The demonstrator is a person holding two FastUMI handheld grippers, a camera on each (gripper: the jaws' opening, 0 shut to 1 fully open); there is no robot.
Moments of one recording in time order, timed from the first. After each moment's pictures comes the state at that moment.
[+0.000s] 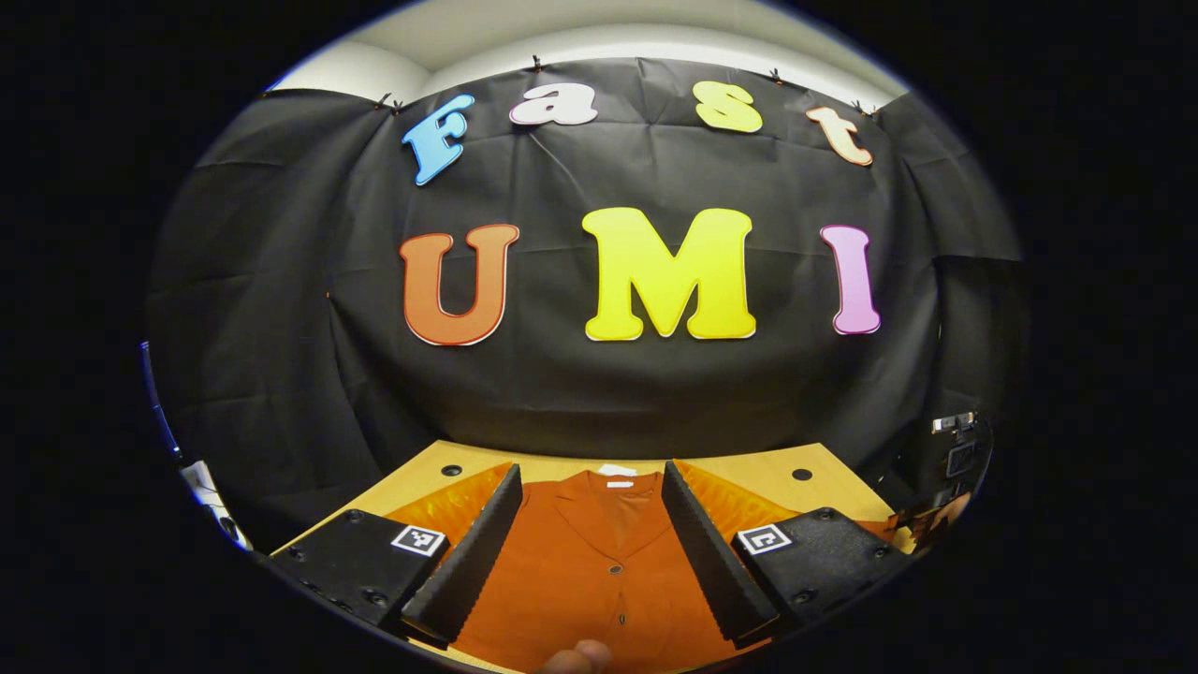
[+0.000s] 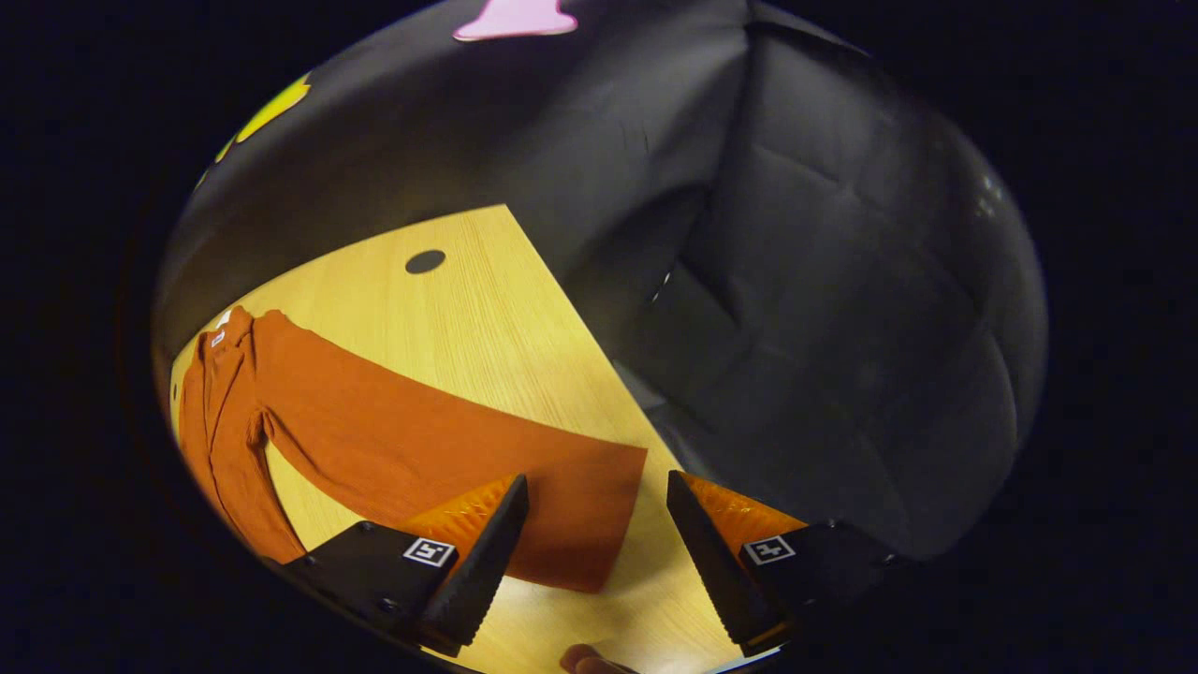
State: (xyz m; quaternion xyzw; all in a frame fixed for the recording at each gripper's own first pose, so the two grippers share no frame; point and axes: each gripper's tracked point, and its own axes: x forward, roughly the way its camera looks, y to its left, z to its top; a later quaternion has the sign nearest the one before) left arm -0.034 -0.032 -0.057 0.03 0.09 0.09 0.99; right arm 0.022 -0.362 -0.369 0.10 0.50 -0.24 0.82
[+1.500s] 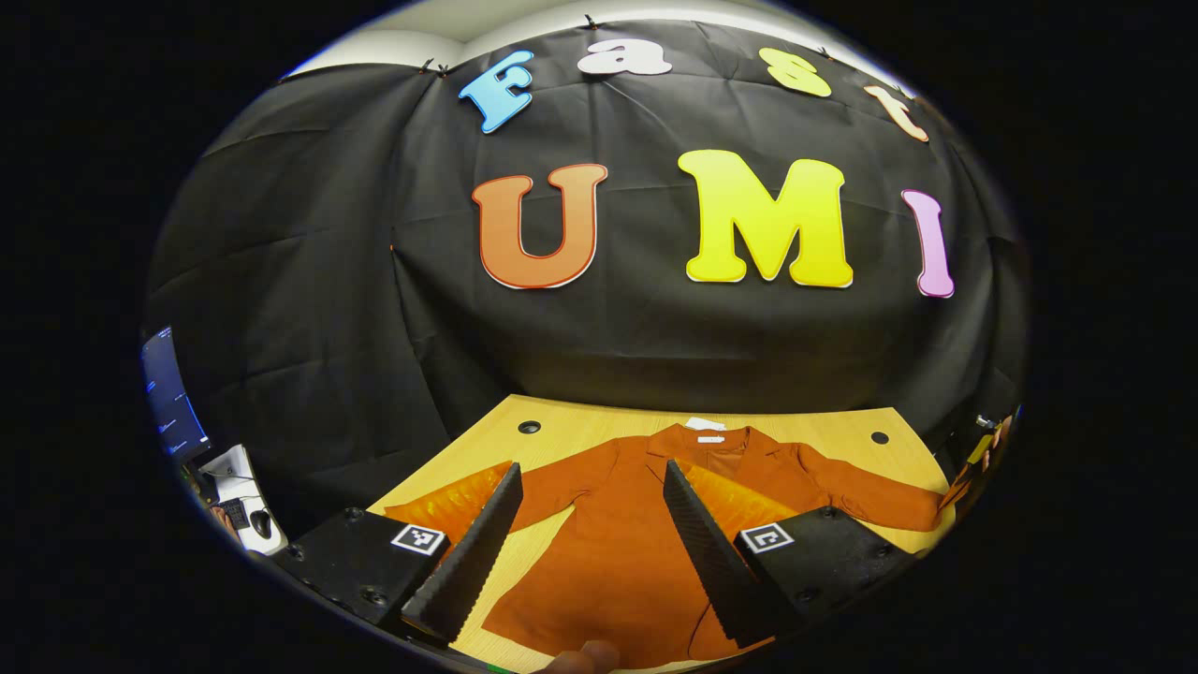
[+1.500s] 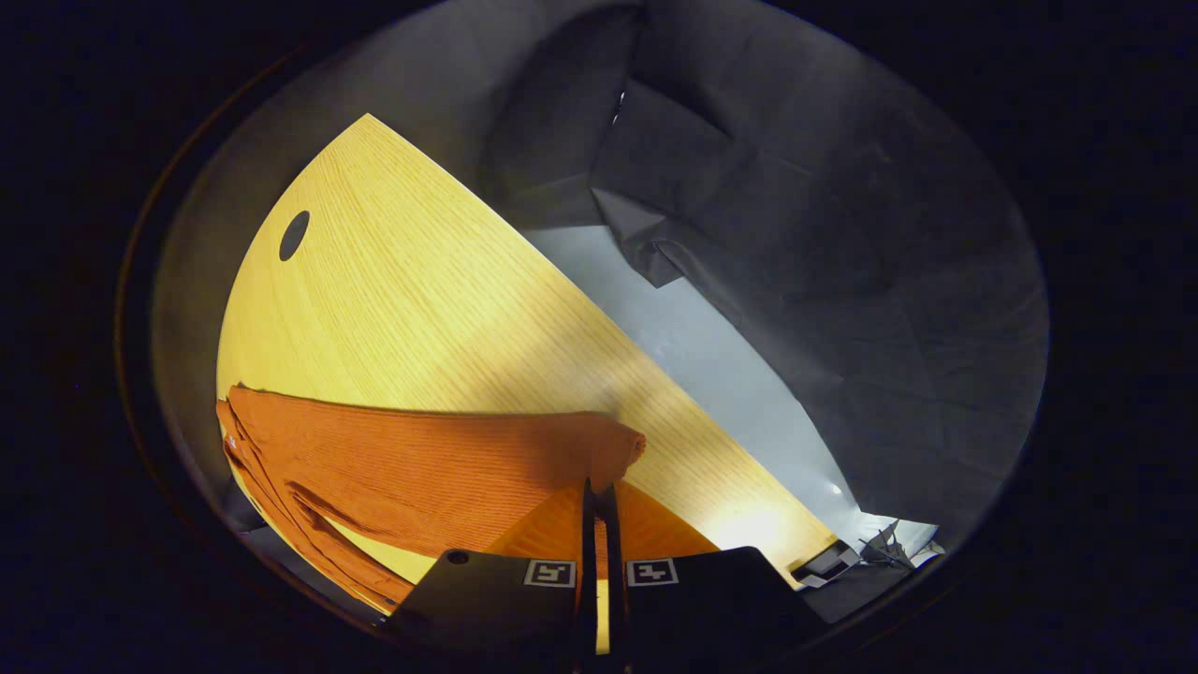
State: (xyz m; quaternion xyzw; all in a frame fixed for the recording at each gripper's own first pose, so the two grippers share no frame) left arm -0.046 0.085 -0.101 0.02 0.16 0.17 0.97; right arm 0.037 -0.337 -0.356 0.30 0.67 -0.26 0.63
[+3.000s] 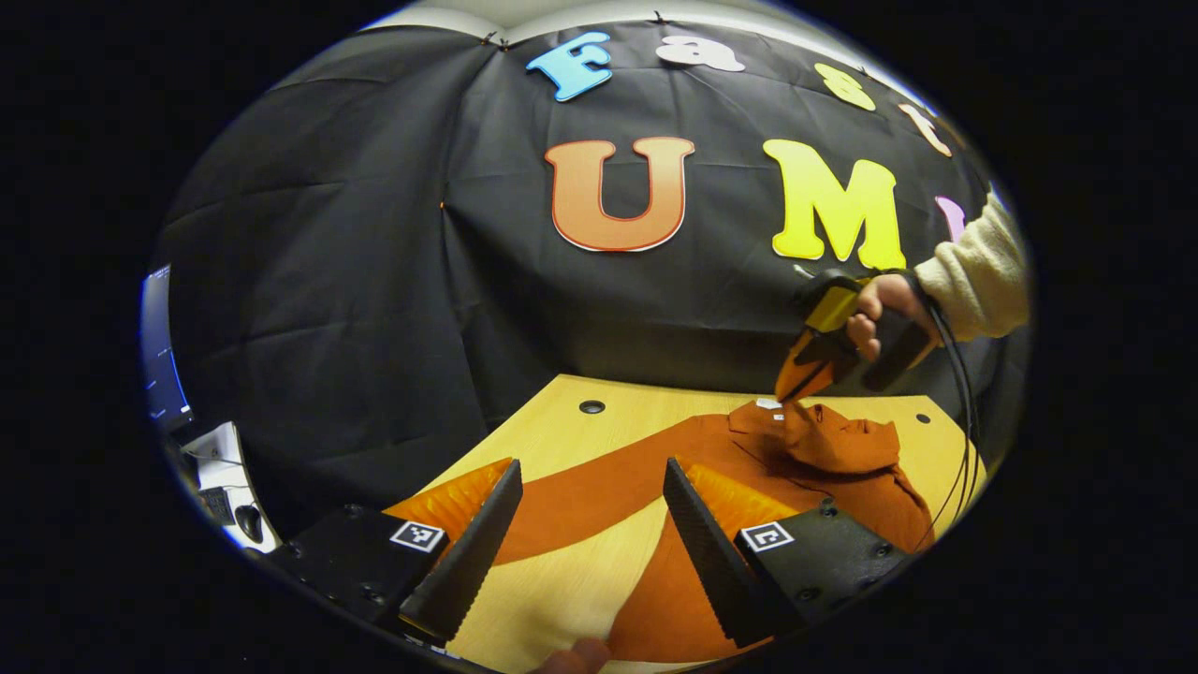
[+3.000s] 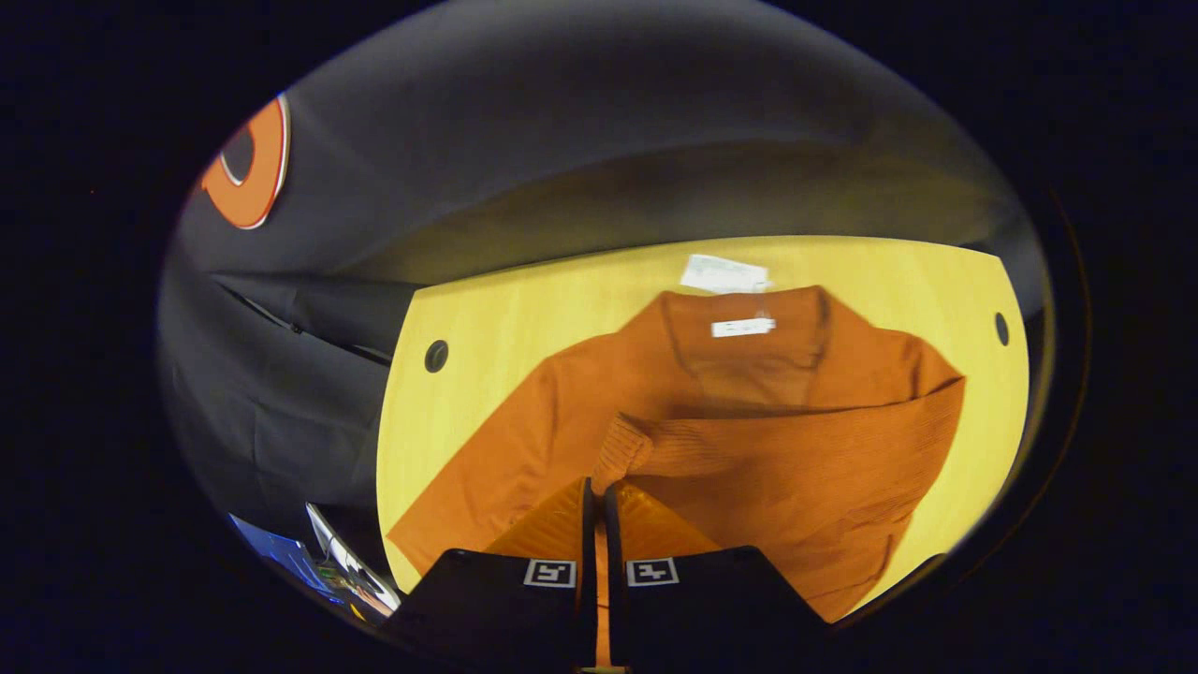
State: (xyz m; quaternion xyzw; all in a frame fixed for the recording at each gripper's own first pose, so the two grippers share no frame) left arm -0.078 0.237 -0.183 0.01 0.16 0.18 0.97; right arm 0.251 0.318 -0.219 0.16 0.60 0.15 0.77
